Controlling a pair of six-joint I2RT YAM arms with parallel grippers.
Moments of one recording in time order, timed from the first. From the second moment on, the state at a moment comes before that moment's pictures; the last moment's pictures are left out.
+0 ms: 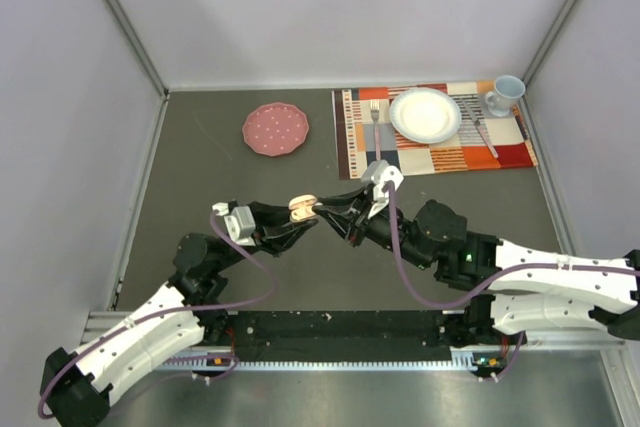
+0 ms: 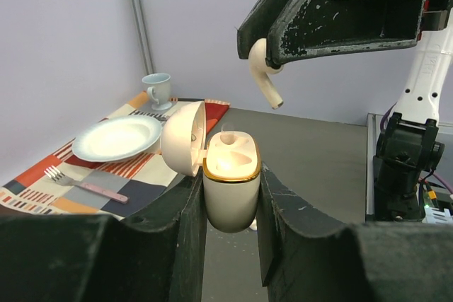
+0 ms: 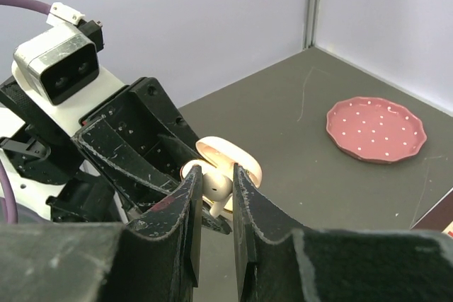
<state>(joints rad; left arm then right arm) -0.72 0.55 0.28 0.67 0.46 -0.13 1.33 0.99 0.91 0.20 0.31 0.07</state>
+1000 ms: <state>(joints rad) -0.72 0.52 0.28 0.67 0.42 -0.17 1.33 1.07 0.90 0.36 0.37 0.02</state>
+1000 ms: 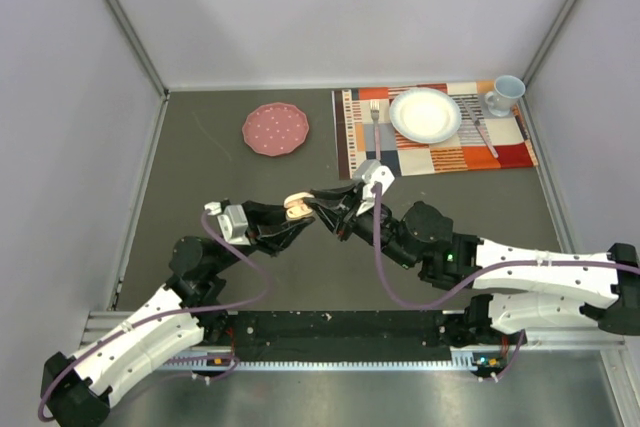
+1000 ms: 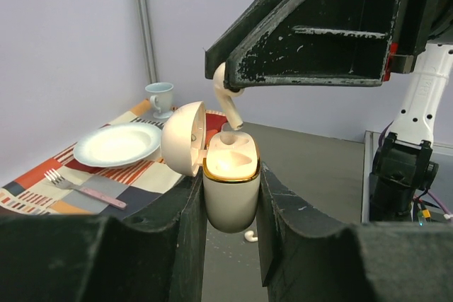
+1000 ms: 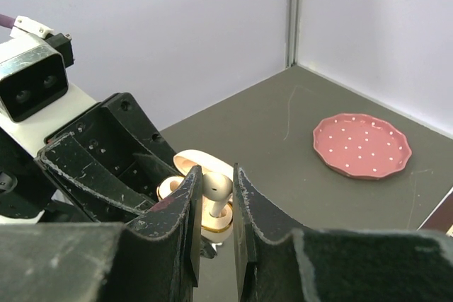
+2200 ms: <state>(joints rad) -0.72 0.52 0.27 0.65 0.40 -0.21 1.34 1.07 0.86 0.34 0.35 -0.08</state>
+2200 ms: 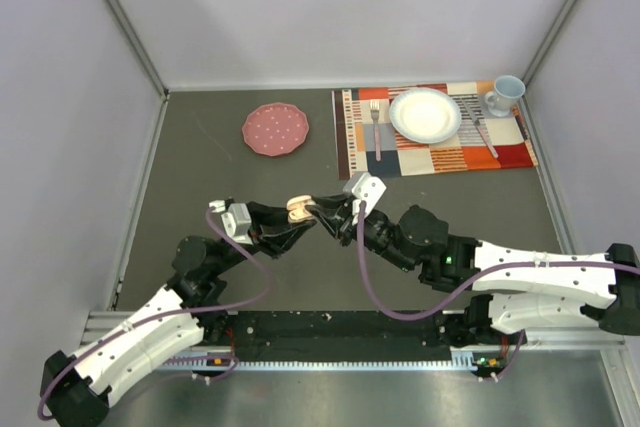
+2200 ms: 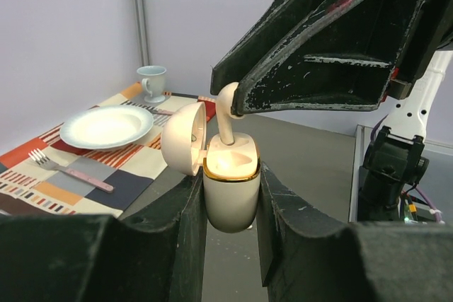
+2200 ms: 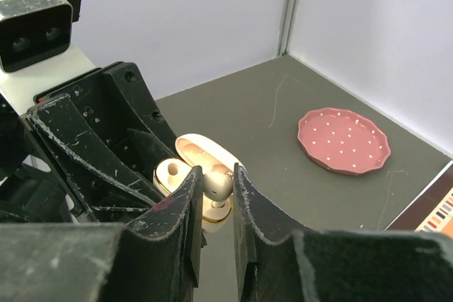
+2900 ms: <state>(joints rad) -0.72 0.51 0.27 0.63 0.39 -0.21 1.34 1.08 0.89 0.22 0.32 -0.10</state>
